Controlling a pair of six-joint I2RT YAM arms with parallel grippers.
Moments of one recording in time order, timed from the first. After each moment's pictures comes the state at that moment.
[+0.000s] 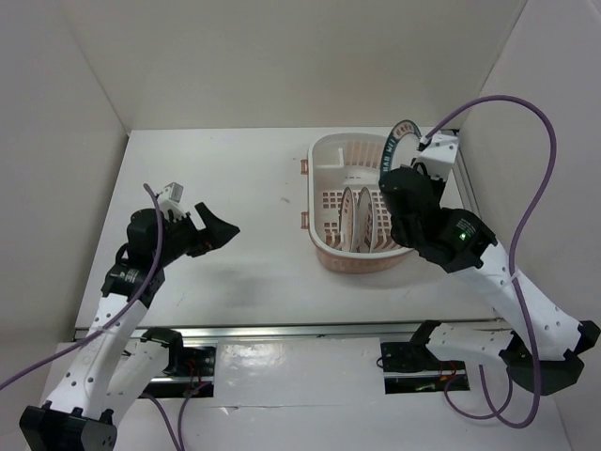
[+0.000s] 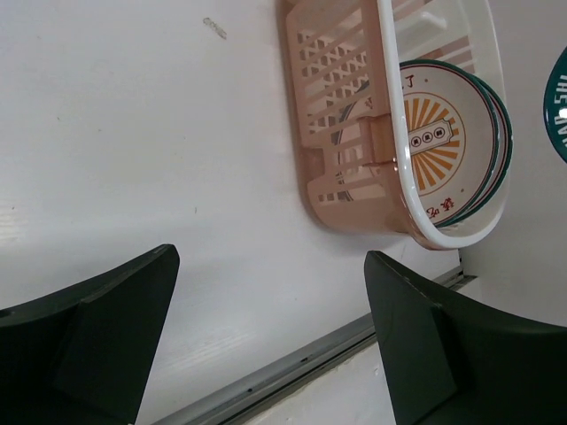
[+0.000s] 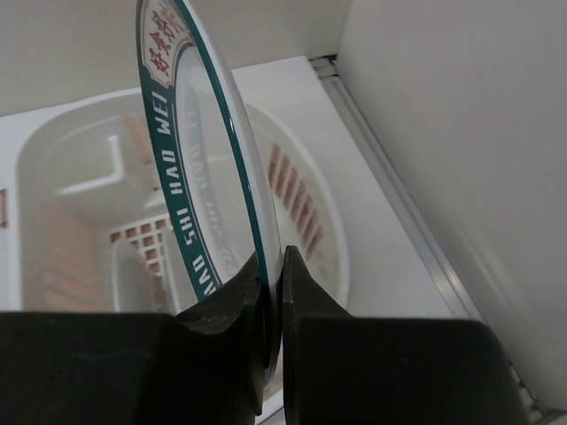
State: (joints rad) left arm -0.15 0.73 0.70 -0.38 0.35 -0.66; right arm 0.82 1.07 1.42 -0.84 1.15 0.41
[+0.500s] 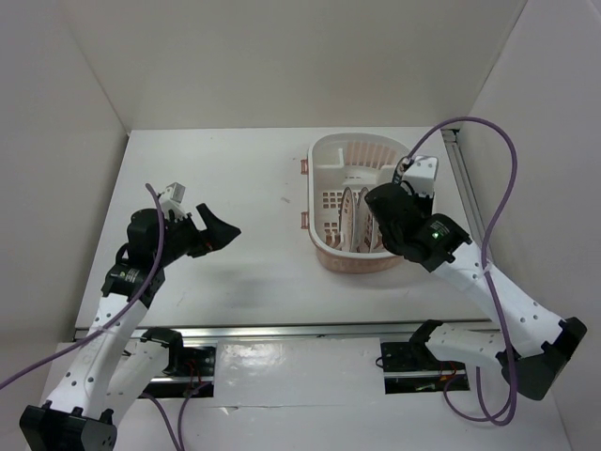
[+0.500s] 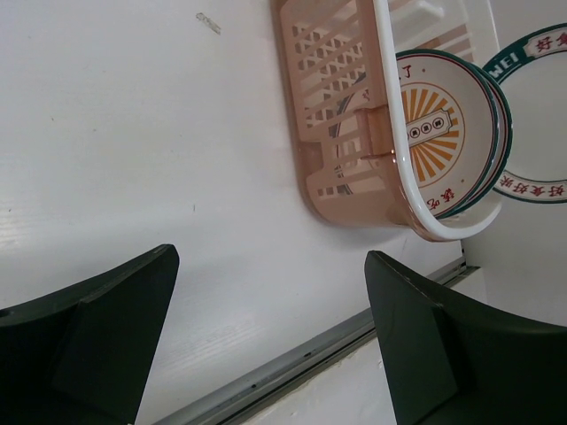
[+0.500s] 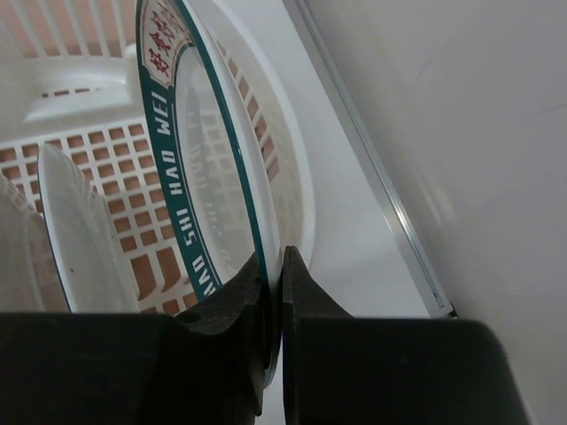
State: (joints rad) left arm -0.15 0.73 0.70 -0.38 0.38 -0.63; right arm 0.70 1.07 1.19 -0.90 1.10 0.46
